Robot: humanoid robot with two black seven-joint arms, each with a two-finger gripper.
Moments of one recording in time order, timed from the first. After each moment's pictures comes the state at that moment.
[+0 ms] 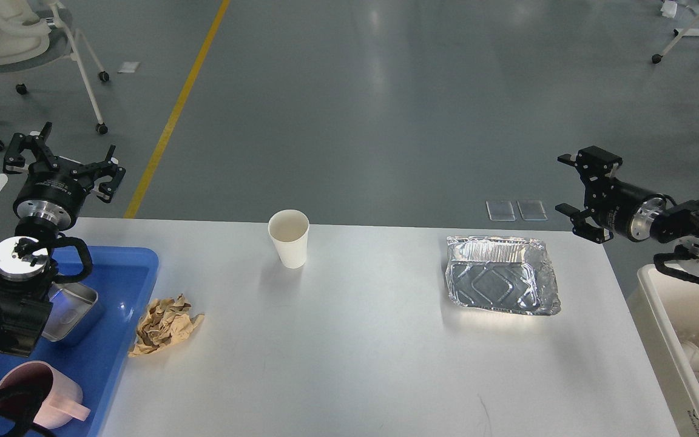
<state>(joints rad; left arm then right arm) -0.71 0.28 -1.23 -0.45 -0.19 -0.40 -0.04 0.93 -0.52 0.26 0.49 -0.25 0.54 0.16</state>
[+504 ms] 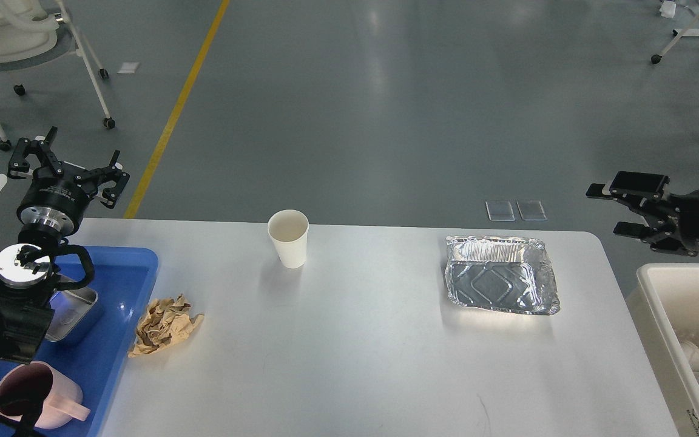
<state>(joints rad) -0.69 0.27 -1.22 -0.46 -0.19 -0.43 -0.04 0.97 -1.13 0.21 1.28 -0.65 0.54 0.16</state>
